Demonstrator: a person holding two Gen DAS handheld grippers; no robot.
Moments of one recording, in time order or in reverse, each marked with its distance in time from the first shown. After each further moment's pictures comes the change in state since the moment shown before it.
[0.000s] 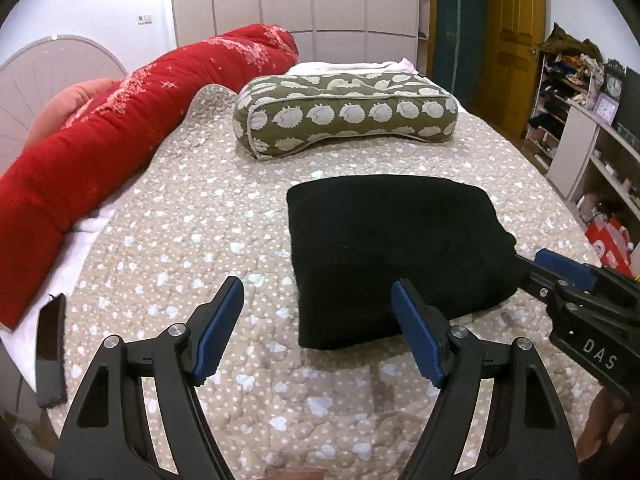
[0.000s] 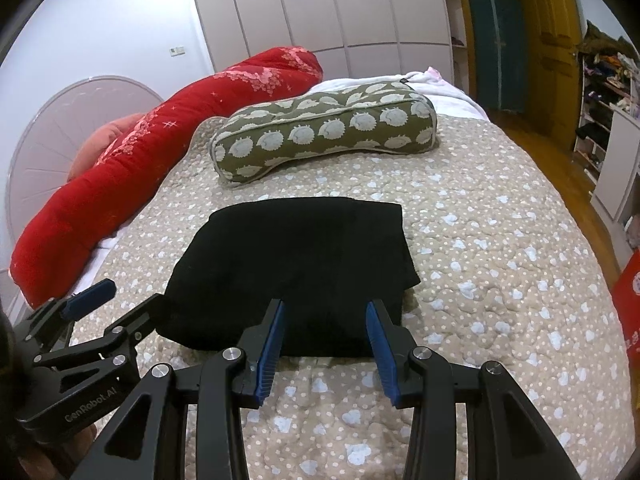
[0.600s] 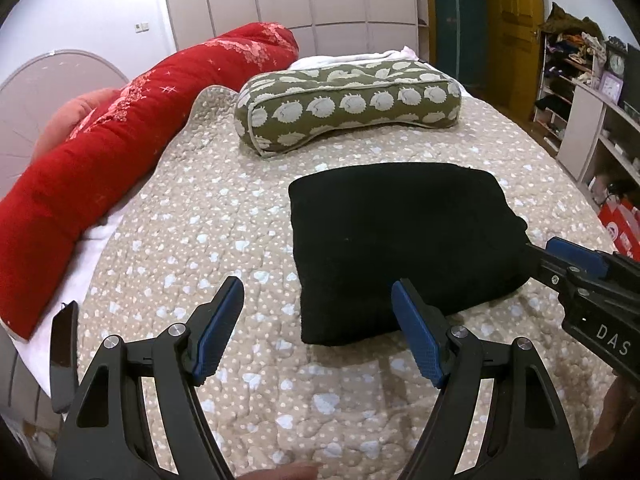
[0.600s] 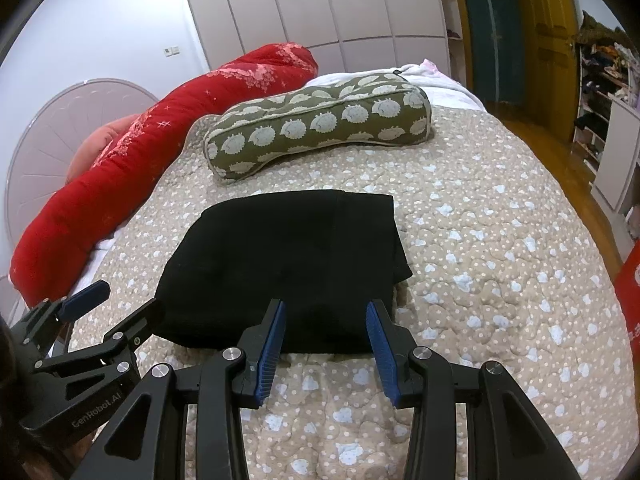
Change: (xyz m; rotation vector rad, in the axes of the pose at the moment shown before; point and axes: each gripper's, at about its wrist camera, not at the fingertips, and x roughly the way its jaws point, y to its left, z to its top) left arm 0.004 -0.009 -0.002 0.045 0.021 0.037; right arm 0.005 -0.010 -0.001 0.024 0.019 0.006
